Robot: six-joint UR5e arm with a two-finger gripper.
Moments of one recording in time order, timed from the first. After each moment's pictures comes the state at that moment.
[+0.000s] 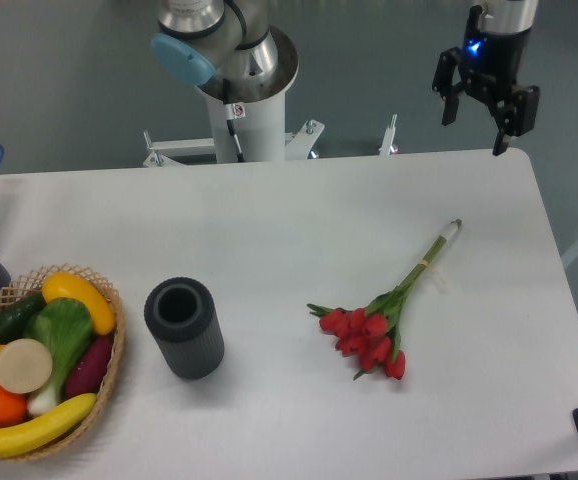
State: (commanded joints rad) arm 3.04 -1.55 -1.76 -1.22 1.31 1.96
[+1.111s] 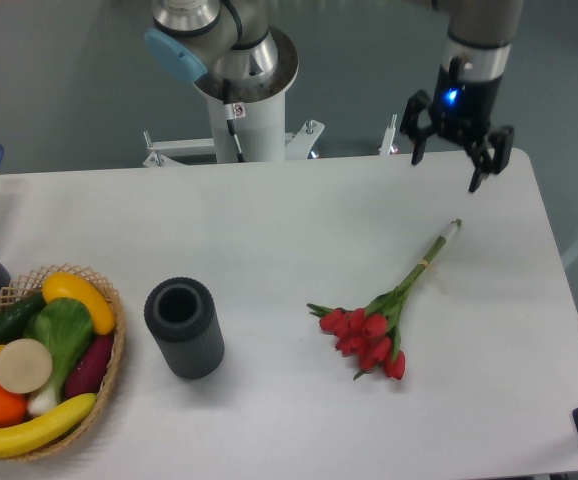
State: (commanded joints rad) arm 2.85 -1.73 -1.80 -1.02 1.33 1.54
